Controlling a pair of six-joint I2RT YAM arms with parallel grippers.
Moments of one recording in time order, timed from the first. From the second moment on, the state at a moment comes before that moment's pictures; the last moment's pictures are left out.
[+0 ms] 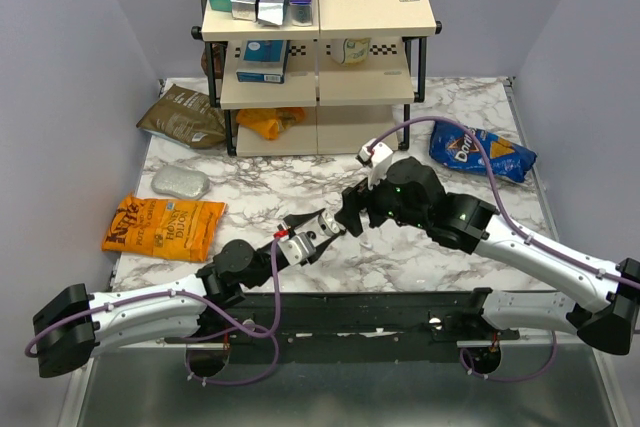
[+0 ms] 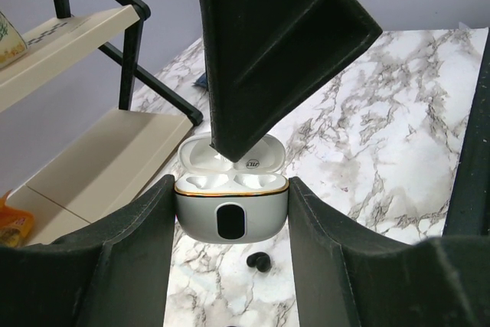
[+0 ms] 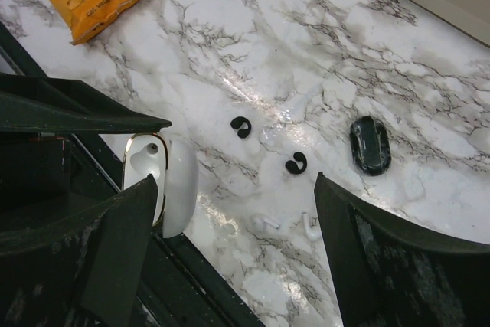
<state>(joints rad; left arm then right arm) -1.13 0.77 0.22 0.72 -0.08 0.31 0.98 1.12 1.03 -0.42 0.07 0.24</state>
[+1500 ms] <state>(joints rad) -1.14 0.76 0.24 0.71 -0.13 0.24 0.98 1.13 1.03 -0.40 -0.05 0.22</state>
